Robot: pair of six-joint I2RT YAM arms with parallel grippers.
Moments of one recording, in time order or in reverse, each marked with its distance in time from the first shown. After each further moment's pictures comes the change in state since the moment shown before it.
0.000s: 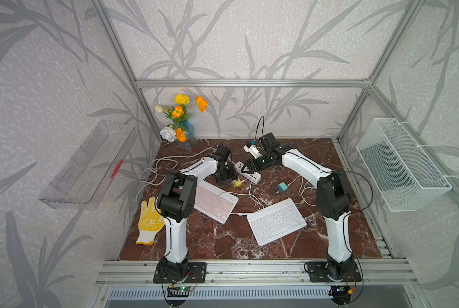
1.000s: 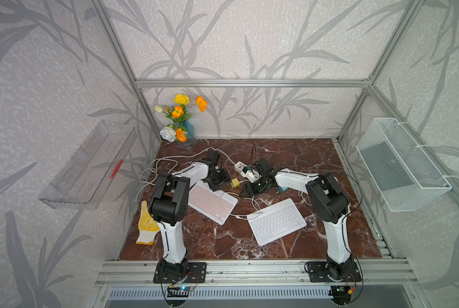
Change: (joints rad) left arm 0.093 -0.100 -0.190 0.123 0.069 -0.091; right arm 0.092 -0.075 -0.422 0.254 -0.009 0.080
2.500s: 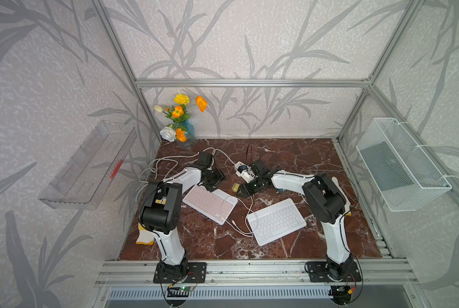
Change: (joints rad) left arm 0.051 -0.117 -0.136 0.138 0.032 -0.131; right arm 0.043 0.018 0.014 0.053 0.128 -0.092
